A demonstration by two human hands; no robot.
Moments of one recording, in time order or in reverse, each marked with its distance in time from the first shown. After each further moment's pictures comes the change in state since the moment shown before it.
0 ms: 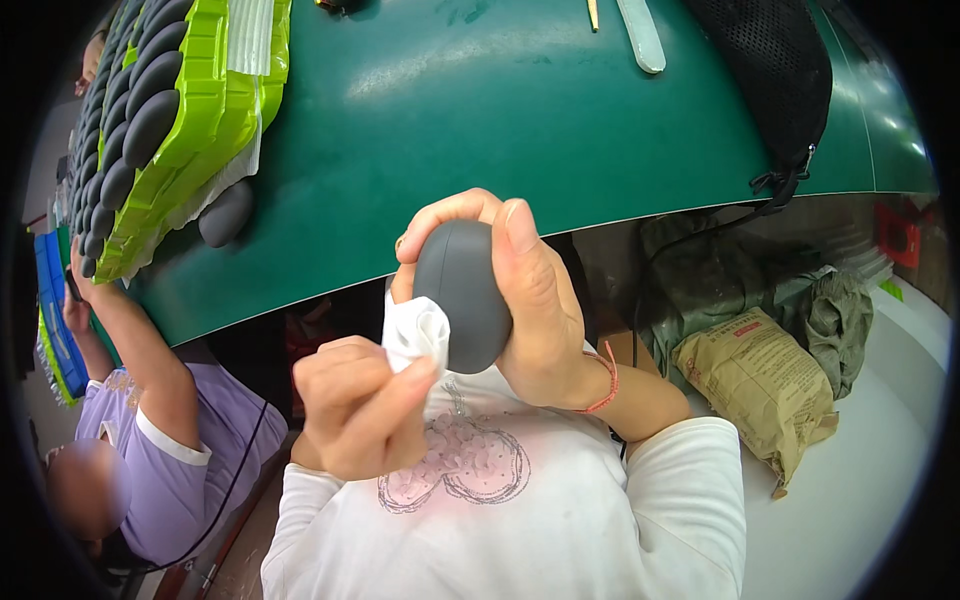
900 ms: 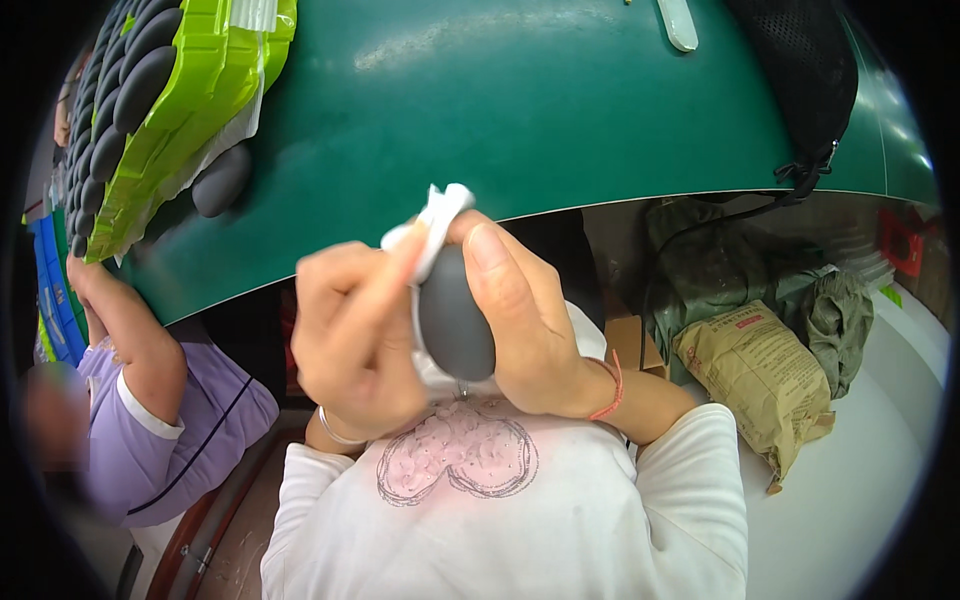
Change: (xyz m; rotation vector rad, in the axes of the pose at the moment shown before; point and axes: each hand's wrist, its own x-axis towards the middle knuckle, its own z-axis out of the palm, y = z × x) left_hand 0.010 -0.015 0.013 0.031 0.057 -0.188; right_hand -0.022 0.009 0.009 -0.233 0.135 0.062
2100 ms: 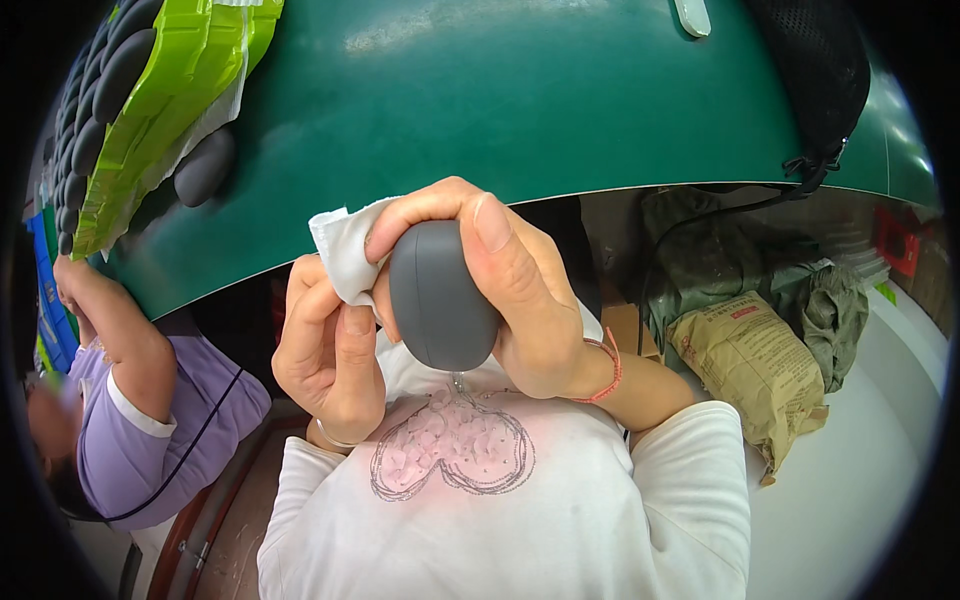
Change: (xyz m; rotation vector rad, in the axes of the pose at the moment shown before) left_hand -0.030 0.000 -0.014 -0.459 0.054 -0.347; right_hand 0.017 0.017 -0.007 0.258 -0.320 -0.131
